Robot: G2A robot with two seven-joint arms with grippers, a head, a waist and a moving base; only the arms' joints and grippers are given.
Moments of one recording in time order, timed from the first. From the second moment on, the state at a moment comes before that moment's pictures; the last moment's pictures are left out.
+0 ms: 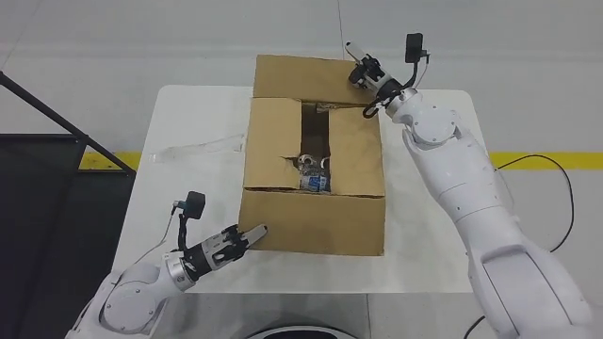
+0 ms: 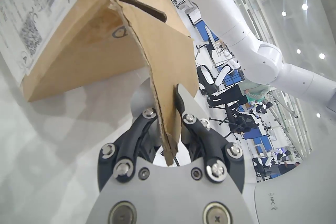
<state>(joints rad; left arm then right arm) 1.73 -1.14 -1.54 -1.90 0.17 -0.61 -0.64 -0.37 -1.40 0.95 -0.66 0.19 -0.35 0.40</state>
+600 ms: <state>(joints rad) 1.73 -1.12 -1.55 -1.87 0.24 -0.60 -0.60 -0.30 -1.45 0.91 -0.53 0.15 -0.25 0.45</state>
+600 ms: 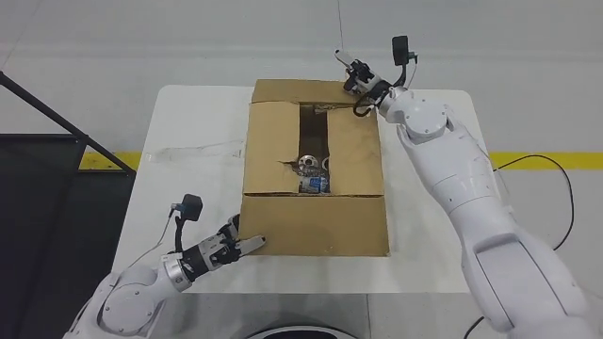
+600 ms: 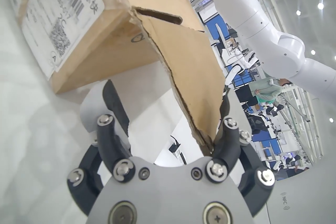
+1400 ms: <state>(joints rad) 1.78 -1.11 -1.70 -1.93 0.25 -0.67 -0.40 -0.37 -1.43 1.01 -0.69 0.36 -0.41 0.97</state>
